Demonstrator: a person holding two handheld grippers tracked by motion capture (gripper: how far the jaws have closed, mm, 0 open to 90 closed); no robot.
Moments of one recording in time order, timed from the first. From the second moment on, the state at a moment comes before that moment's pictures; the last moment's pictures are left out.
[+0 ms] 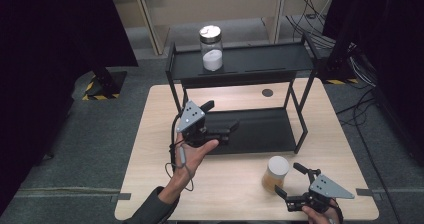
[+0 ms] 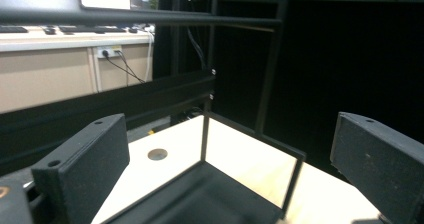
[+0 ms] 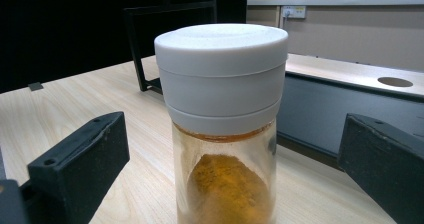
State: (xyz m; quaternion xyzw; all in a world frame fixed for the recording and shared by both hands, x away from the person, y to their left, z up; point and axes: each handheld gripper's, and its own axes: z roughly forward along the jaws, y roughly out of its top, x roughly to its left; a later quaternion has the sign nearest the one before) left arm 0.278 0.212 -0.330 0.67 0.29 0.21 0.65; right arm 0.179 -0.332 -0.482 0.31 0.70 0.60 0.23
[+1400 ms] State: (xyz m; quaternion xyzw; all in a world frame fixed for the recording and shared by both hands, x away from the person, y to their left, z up) left arm 0.248 0.226 -0.425 0.69 0.28 0.18 0.65; right arm 0.180 -0.332 -0.483 0.31 0.70 0.60 0.23
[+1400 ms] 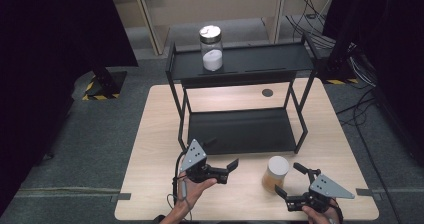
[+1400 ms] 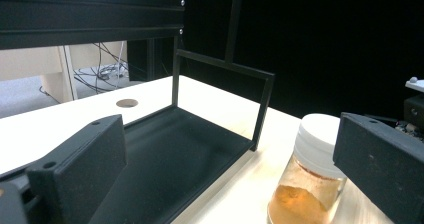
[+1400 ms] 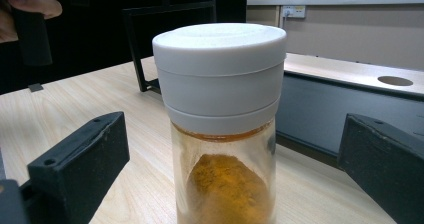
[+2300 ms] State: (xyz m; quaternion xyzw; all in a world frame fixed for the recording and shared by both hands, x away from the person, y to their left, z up) left arm 0.231 0.231 -0.468 0.71 0.28 0.15 0.63; right arm 0.179 -0.332 -0.483 0.31 0.70 0.60 0.23
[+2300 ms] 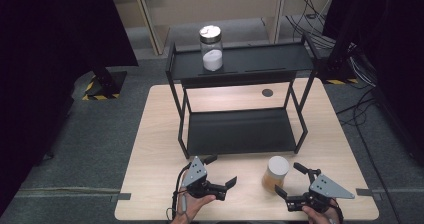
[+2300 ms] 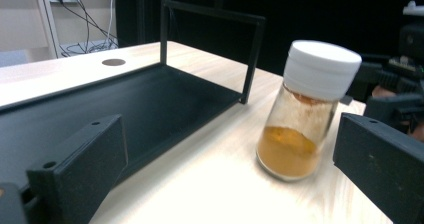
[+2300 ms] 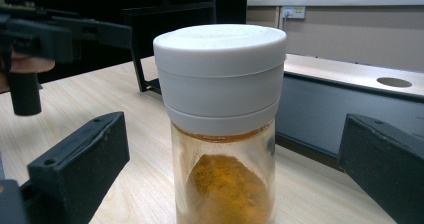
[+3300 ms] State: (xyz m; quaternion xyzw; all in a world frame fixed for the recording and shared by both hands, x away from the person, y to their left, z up) left arm 0.223 0.228 -0.476 0.72 0.27 0.15 0.62; right arm 0.179 -0.334 -0.483 0.31 0.70 0.60 0.23
